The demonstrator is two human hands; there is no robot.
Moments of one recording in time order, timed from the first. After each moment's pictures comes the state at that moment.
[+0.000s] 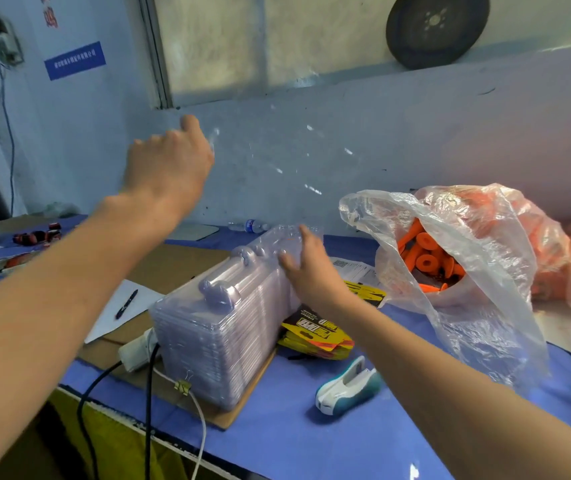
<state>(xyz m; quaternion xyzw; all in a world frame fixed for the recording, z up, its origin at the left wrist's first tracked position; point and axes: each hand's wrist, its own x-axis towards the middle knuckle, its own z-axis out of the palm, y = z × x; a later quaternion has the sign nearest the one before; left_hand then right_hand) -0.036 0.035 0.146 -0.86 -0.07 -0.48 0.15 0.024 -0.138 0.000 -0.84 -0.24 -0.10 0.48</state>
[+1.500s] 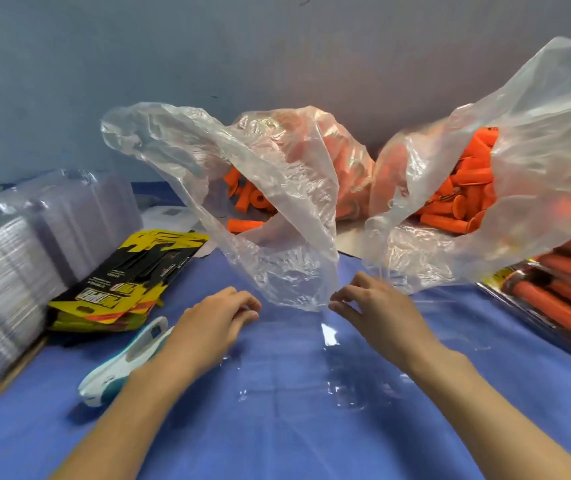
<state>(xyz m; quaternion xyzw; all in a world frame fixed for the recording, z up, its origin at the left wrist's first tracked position) 0.028 -0.234 -0.155 -0.95 0.22 -0.07 -0.22 -0.018 -0.499 -0.149 -0.98 -0.07 -0.16 0.12</state>
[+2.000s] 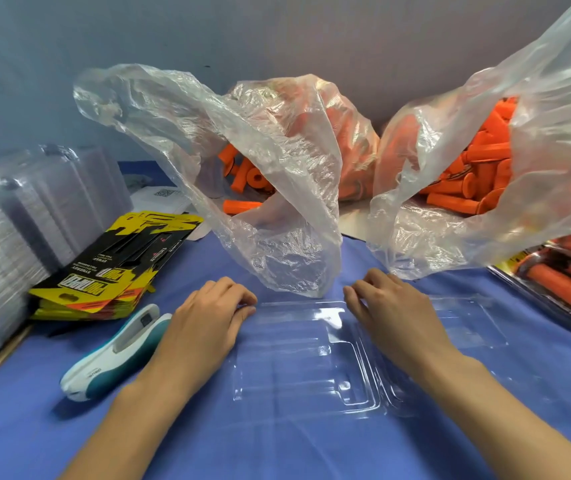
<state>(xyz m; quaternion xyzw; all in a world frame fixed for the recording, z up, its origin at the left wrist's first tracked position) 0.010 -0.238 -0.167 -0.94 0.22 -0.17 -0.20 -0.028 -0.494 -0.166 -0.97 -0.02 -0.23 0.02</state>
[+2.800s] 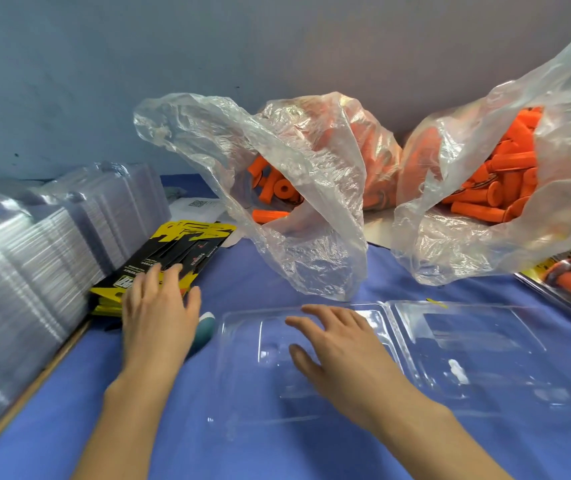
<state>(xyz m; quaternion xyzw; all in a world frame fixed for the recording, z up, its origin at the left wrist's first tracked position) 0.012 -0.169 -0.149 -0.96 -0.06 -0.23 -0.14 -0.063 -0.402 -0.164 -0.97 -0.14 -0.11 0.14</state>
